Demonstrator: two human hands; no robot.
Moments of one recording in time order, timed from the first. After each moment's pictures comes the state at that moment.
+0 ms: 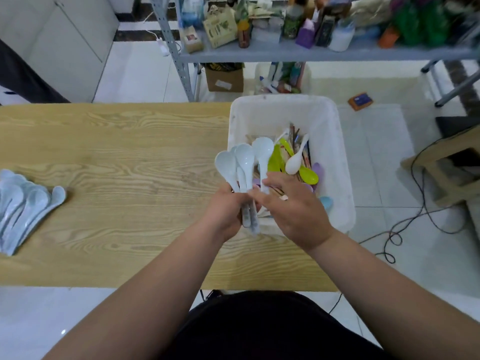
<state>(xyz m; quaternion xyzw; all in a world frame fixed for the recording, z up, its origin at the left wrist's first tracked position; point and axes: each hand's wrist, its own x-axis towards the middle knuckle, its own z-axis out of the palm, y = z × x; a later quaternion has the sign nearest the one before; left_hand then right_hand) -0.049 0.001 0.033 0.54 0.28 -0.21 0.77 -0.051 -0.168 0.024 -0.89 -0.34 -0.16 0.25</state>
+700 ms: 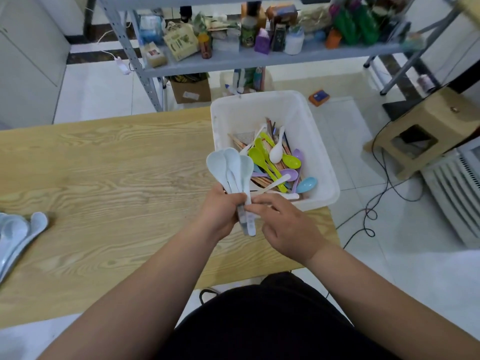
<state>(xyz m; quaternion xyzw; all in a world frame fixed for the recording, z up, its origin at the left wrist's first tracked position) -0.071 0.026 0.029 0.55 0.22 -0.25 0.77 -0.127 -0.143 0.016 -0.92 -0.26 -0.08 0.29</state>
